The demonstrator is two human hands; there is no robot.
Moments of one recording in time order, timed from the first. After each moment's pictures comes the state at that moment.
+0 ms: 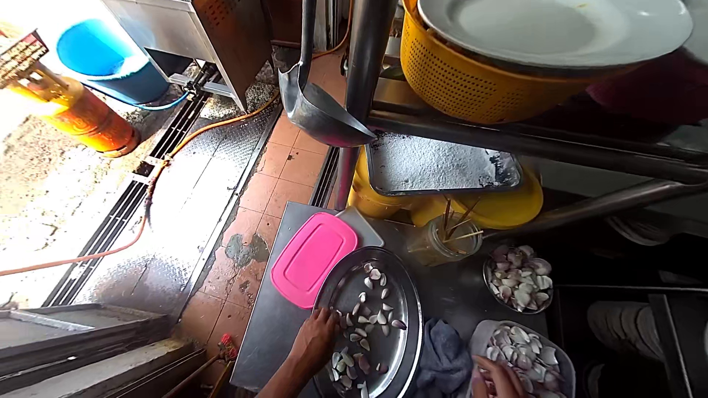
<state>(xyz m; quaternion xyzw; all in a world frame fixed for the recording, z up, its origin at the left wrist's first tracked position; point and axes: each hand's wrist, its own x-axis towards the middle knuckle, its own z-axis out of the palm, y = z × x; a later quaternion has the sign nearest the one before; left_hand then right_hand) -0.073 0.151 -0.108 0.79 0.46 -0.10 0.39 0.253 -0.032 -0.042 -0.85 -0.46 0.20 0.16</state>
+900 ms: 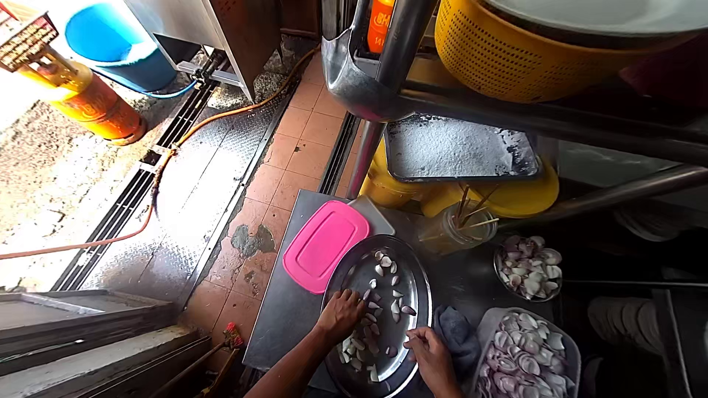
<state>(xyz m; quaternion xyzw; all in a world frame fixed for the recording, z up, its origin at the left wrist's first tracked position) -0.043 0.160 -0.130 0.90 0.31 -0.12 0.29 0.159 0.017 -0.097 -0.81 -0.30 0.43 0.27</state>
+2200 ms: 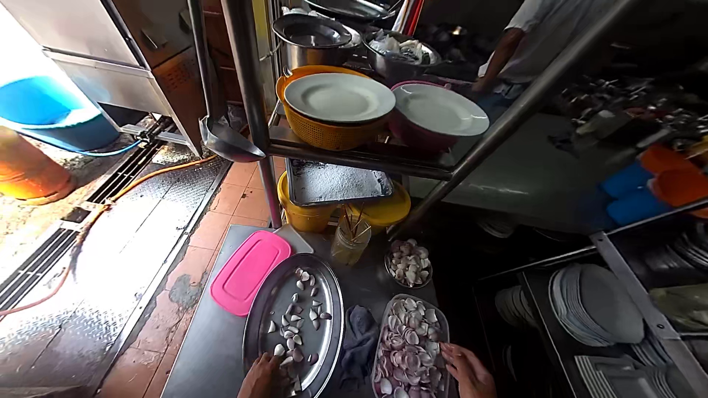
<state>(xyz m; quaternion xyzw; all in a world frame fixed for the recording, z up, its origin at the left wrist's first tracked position) -0.059 0.038 -0.125 0.77 0.52 -0.12 0.34 0.347 -0.125 -0.015 -0.81 -0.18 0.28 0.47</state>
